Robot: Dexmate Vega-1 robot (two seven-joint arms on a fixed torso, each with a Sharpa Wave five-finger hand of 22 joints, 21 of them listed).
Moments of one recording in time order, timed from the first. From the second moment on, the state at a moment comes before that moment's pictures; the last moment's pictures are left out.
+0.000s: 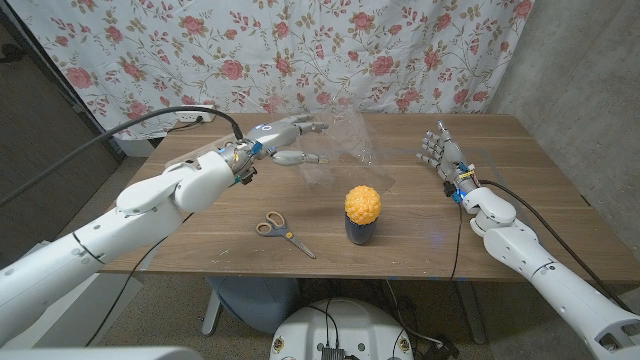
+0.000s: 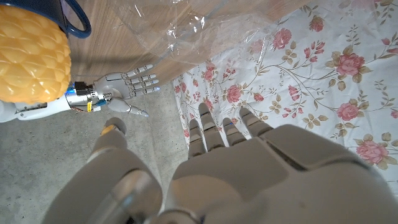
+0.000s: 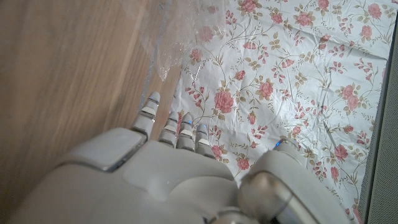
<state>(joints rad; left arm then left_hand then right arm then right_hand) 1.00 1.04 0.35 -2.16 0.53 -0.02 0.00 0.33 -0.05 0.43 -0.17 0.20 0.14 -0.11 0.19 0.19 0.30 -0.10 0.27 0.22 0.00 -0.05 0.19 0.18 0.02 0.07 0.19 0.17 -0.95 -0.59 -0.31 -1.40 0.71 0.28 0.04 0.25 0.01 0.03 -0.09 0.22 0.01 0.06 0.21 0.20 0.07 0.10 0.20 0.24 0.02 0.08 0.21 0.23 0.20 0.21 0.18 0.17</state>
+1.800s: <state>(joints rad) 0.88 1.05 0.38 -2.39 0.81 0.01 -0.40 0.50 0.00 0.49 -0.18 0.20 0.05 -0.12 0.19 0.19 0.34 -0.10 0.27 0.24 0.04 -0.06 0.20 0.18 0.07 0.06 0.19 0.17 -0.91 -0.60 -0.31 -1.35 0.71 0.27 0.07 0.25 0.01 0.03 -0.09 0.22 0.01 0.06 0.21 0.20 0.07 0.10 0.20 0.23 0.02 0.08 0.21 0.22 0.19 0.21 0.18 0.17</state>
